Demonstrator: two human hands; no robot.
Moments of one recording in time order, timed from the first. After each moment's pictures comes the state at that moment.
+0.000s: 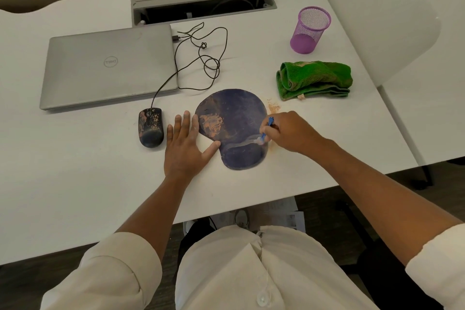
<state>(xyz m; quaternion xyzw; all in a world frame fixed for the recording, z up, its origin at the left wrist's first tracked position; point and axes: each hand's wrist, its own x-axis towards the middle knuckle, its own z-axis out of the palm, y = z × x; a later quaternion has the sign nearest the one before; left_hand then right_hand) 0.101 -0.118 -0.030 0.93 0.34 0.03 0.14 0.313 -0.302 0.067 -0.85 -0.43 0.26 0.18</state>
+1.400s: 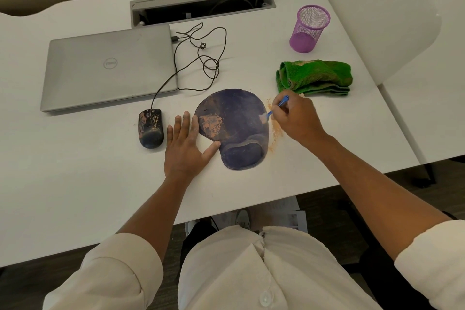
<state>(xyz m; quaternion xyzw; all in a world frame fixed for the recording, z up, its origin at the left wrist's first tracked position) 0.101 -0.118 -0.030 0.93 0.34 0.03 0.14 0.332 -0.299 0.057 -0.87 -0.36 0.11 0.33</state>
